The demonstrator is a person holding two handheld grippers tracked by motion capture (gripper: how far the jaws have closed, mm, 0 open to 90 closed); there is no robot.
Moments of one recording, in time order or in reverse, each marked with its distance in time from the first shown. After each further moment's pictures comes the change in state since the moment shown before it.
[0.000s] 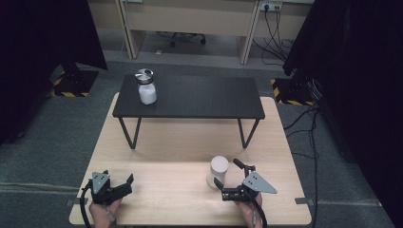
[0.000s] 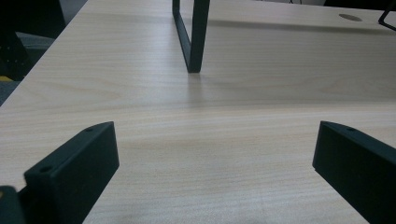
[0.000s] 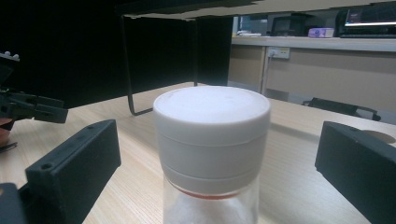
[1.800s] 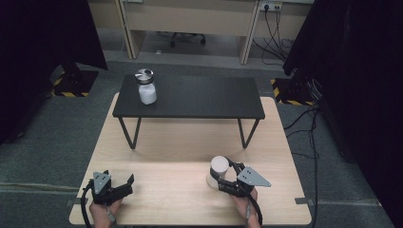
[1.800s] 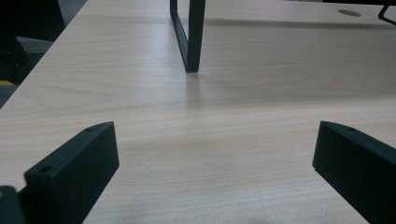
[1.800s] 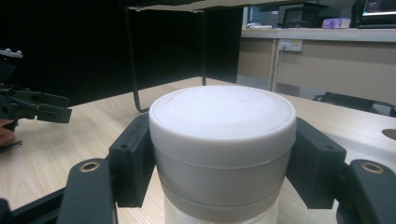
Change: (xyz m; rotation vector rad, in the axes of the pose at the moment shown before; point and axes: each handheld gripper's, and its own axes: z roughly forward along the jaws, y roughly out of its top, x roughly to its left) left arm -0.001 -0.001 0.000 -0.003 -0.002 0.023; right arm -0.009 0.003 0.018 0.023 0.041 0.011
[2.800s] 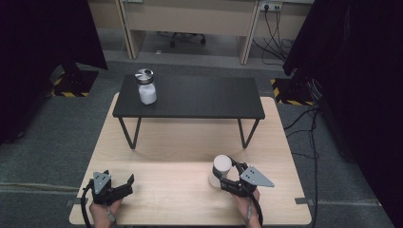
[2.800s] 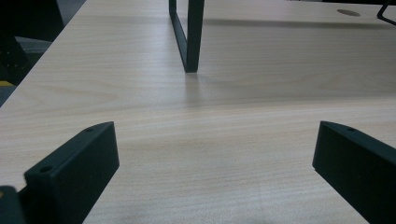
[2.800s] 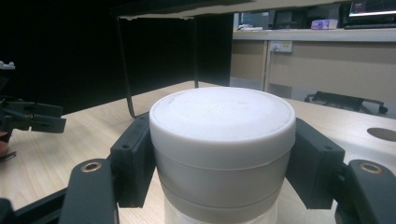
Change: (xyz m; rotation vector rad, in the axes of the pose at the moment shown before) left arm 0.000 0.000 0.000 0.003 -0.002 0.002; right arm 0.004 0.008 -0.007 -0.008 -0.036 0.022
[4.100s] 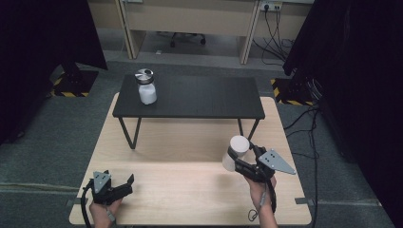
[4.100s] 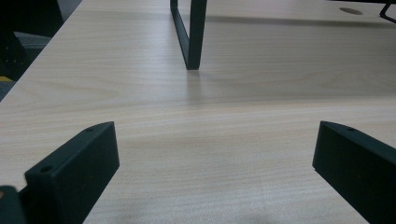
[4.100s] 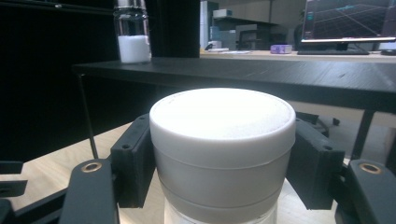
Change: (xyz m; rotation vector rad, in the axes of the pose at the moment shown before) left arm 0.002 0.001 0.001 0.009 0.000 -0.016; right arm -0.005 0.069 -0.018 -0.056 -0.133 -0.002
